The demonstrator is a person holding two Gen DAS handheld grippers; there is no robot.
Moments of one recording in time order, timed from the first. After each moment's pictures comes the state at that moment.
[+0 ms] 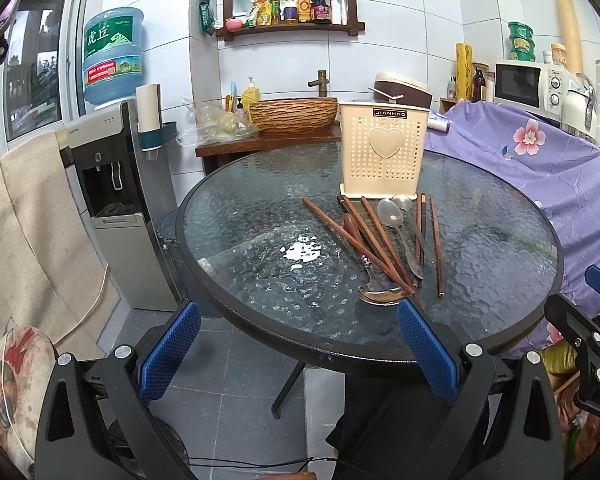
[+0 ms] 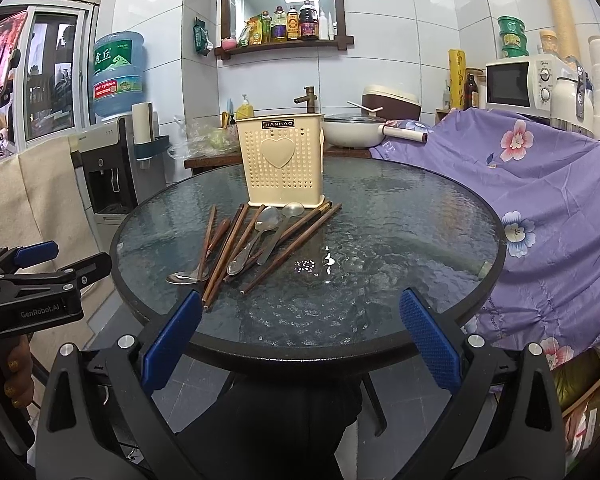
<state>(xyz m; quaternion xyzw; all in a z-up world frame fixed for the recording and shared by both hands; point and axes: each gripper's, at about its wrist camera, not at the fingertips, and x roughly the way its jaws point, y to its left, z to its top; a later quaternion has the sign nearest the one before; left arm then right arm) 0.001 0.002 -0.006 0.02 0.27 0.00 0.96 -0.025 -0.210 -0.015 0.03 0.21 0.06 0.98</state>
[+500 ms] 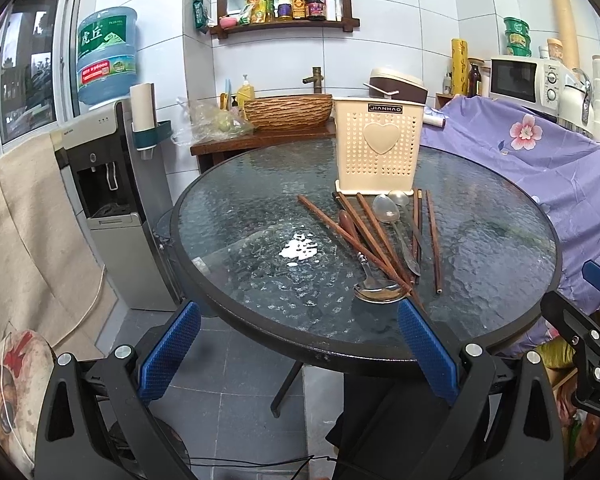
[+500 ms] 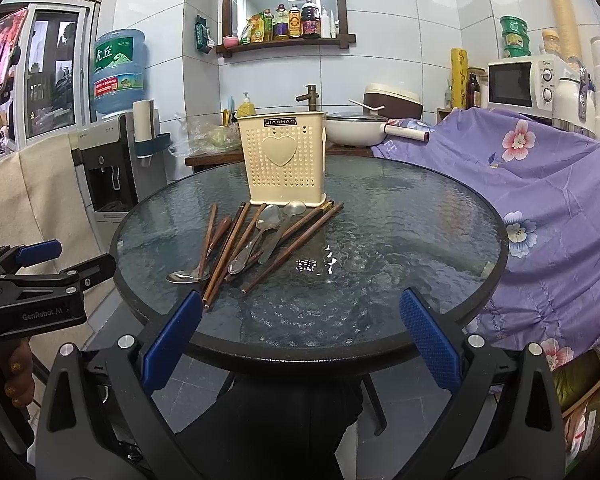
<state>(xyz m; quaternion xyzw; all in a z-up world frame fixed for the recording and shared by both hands) 0.004 -0.002 -0.009 0.03 0.28 -0.01 0.96 -0.022 -0.209 -0.016 0.02 0.21 0.06 0.98</state>
